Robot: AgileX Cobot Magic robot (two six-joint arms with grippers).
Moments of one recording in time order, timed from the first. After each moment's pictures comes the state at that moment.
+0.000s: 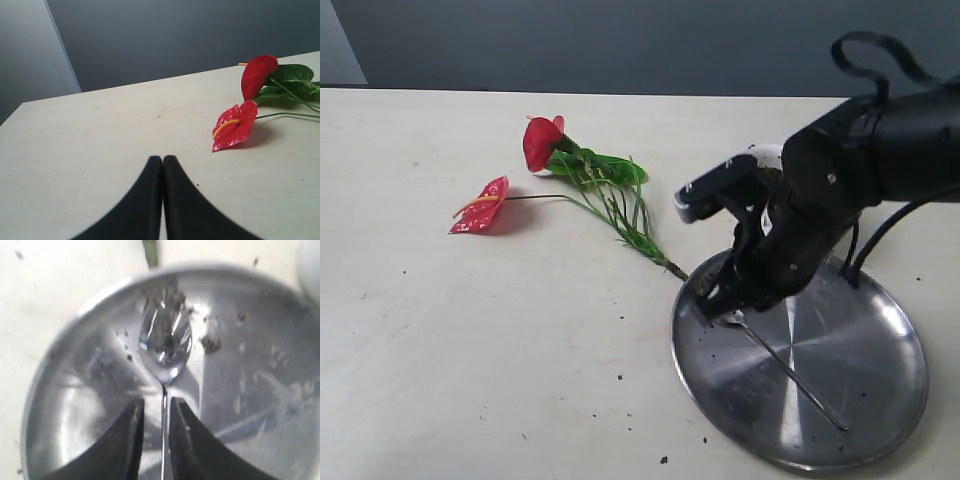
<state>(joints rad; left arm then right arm) -0.07 -0.01 0.00 0.21 0.26 -0.06 0.62 1.67 -0.94 -0.06 0.70 0.00</state>
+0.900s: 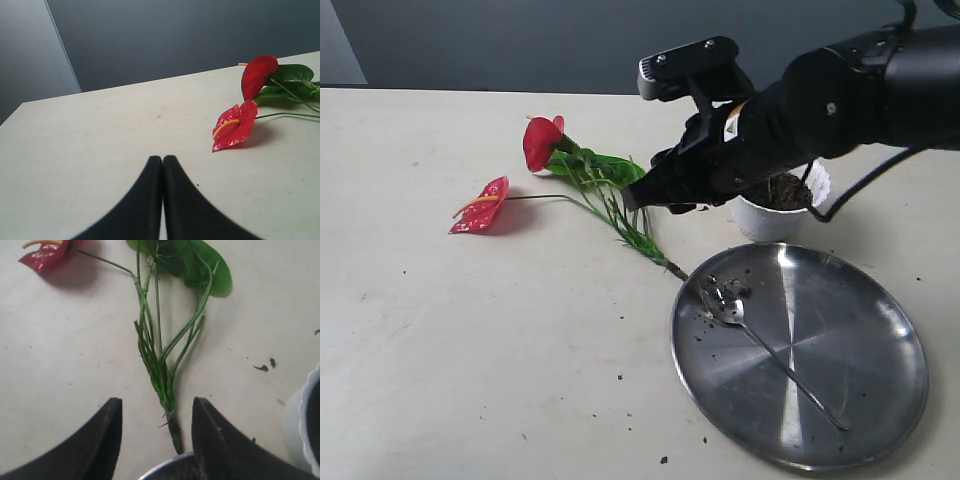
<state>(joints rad) -0.07 -0.01 0.00 0.21 0.26 -0.06 0.62 1.67 -1.09 0.08 0.40 -0.03</state>
